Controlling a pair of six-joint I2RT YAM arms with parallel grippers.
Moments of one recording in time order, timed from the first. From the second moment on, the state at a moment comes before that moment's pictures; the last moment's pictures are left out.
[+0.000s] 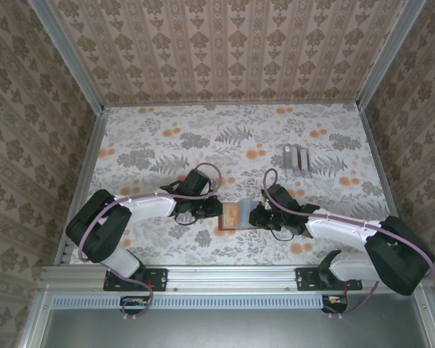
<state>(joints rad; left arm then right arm) -0.77 1.56 0.71 -0.15 0.39 -0.76 0.69 1.27 0.46 -0.10 -0.22 0.91</state>
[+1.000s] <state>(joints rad) -0.71 1.58 0.68 -0.07 0.40 -0.79 0.69 1.31 0.47 0.20 -0.40 0.89</state>
